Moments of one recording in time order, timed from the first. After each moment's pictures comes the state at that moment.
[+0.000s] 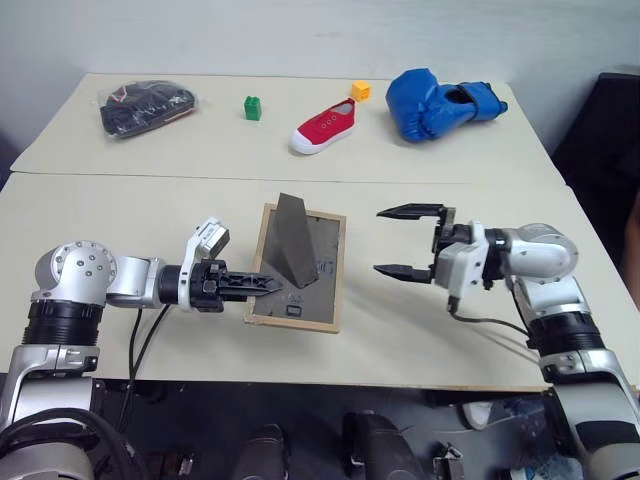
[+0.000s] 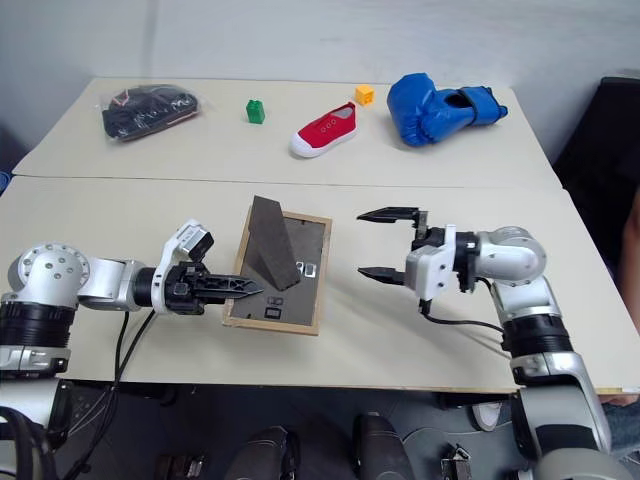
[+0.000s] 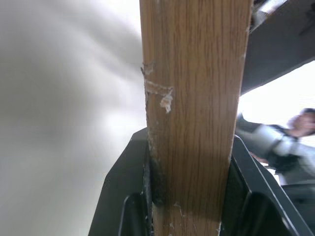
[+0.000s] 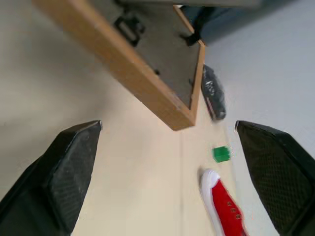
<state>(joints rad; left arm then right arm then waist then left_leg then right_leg) -0.73 0.79 -0.03 0.36 -1.39 1.61 -0.64 -0.70 -0.55 0.07 0.49 -0.04 -1.05 1.07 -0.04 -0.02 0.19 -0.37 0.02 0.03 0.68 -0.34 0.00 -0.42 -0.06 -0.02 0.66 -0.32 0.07</state>
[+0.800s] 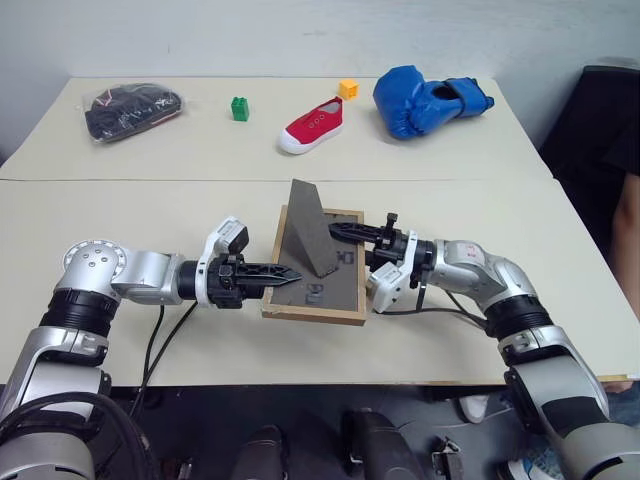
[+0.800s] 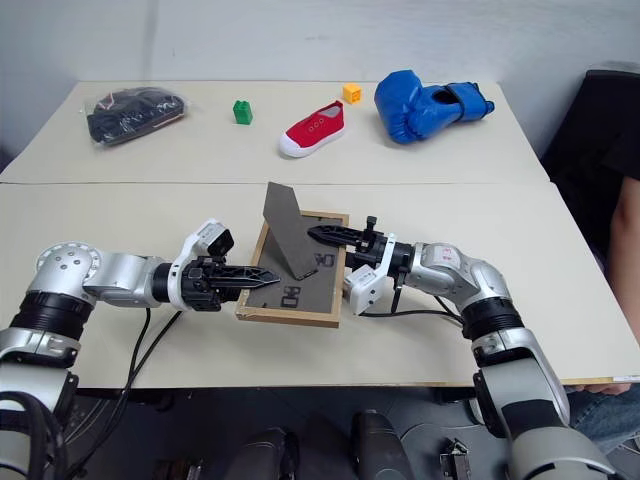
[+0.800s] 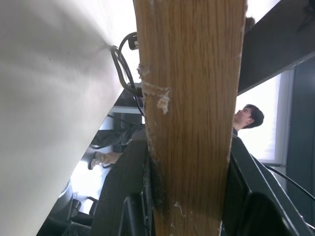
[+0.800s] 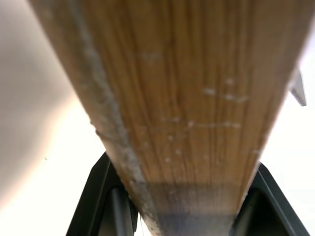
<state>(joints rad) -0.69 0.77 -0.13 0.41 -1.96 1.51 -0.18 -0.82 -0.48 0.20 0.66 -0.78 -1.20 0.17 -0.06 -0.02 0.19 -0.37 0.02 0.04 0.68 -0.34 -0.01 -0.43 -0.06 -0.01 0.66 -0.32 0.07</state>
